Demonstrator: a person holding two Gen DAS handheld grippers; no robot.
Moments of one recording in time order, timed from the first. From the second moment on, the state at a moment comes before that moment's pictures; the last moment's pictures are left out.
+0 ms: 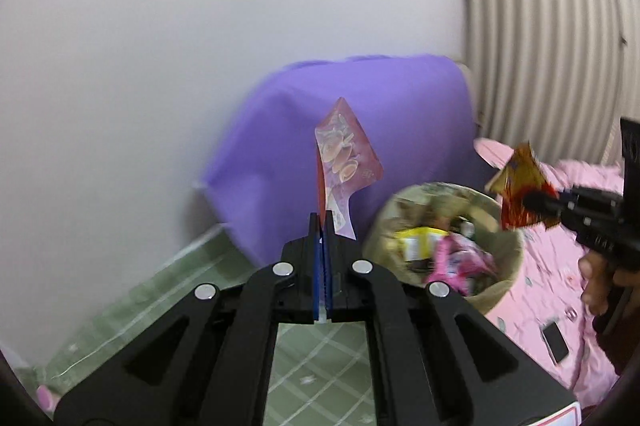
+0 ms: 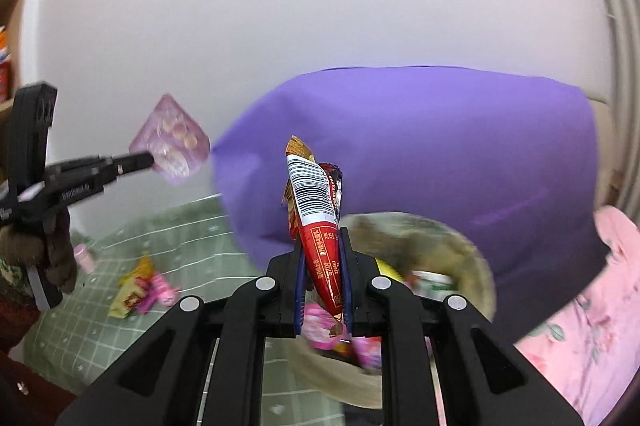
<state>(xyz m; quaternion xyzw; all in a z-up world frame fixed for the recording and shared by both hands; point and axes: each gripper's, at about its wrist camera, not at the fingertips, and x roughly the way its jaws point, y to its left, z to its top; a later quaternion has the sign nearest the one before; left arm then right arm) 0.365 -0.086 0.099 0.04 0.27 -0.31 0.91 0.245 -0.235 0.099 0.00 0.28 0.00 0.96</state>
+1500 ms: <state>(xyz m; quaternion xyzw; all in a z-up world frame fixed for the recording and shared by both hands) 0.360 -0.195 0.001 -0.03 0.41 -0.43 0.80 0.341 -0.286 0.053 0.04 0.35 0.08 0.93</state>
